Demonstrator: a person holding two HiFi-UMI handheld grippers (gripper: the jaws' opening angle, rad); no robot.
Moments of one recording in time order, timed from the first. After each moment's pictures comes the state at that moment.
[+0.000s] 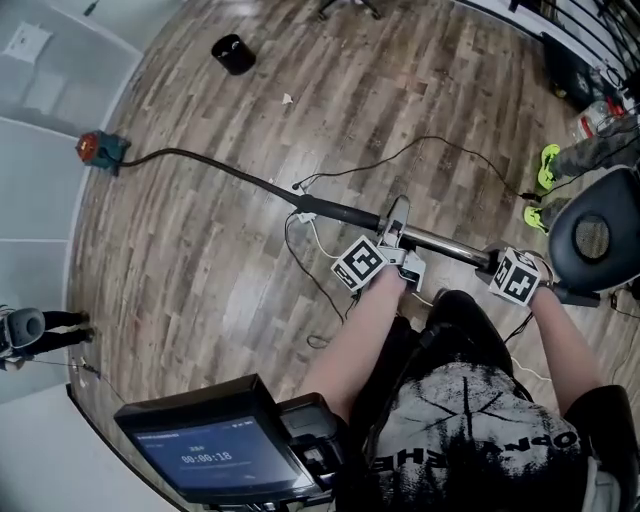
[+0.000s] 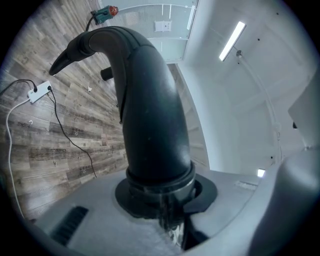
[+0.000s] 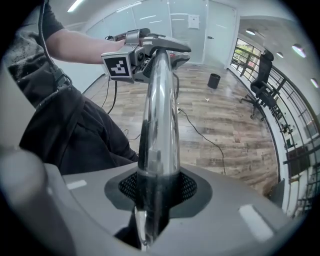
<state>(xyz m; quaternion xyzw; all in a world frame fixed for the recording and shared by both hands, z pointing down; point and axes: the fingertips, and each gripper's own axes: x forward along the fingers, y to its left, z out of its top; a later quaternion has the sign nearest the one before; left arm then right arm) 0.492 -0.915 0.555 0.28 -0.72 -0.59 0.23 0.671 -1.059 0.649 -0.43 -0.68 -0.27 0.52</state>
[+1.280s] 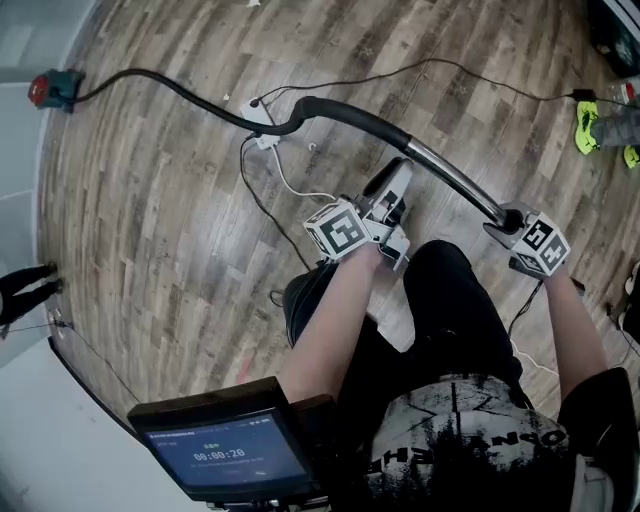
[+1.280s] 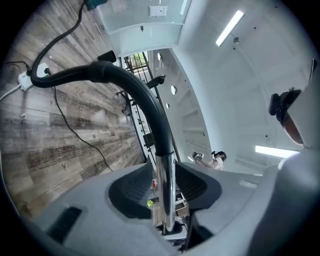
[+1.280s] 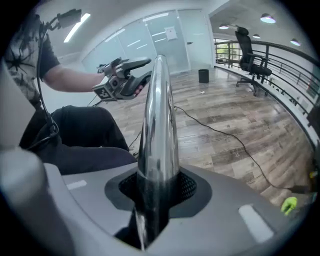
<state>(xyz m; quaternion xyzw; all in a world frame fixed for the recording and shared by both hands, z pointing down) 0.498 -0.940 0.817 0.35 -0.72 -0.54 0.26 0.642 -1.110 0.927 -0.45 -0.73 -0.10 0.50</state>
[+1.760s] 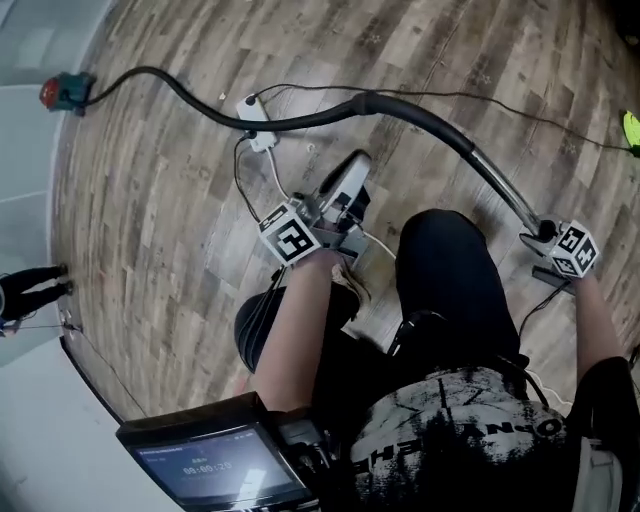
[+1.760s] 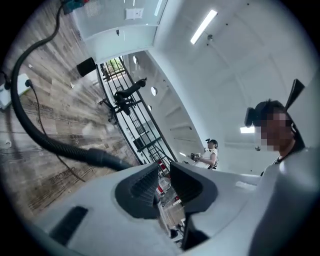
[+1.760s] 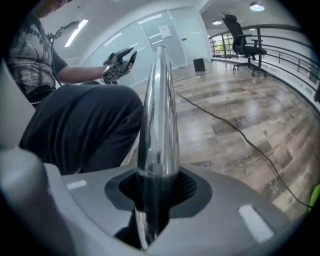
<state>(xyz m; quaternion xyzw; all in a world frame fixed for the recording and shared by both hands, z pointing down) 0.487 -0.893 0.926 0.42 -0.76 -0.46 0.18 0.673 -1.208 1.155 -0.47 -0.72 -0.07 0.50</state>
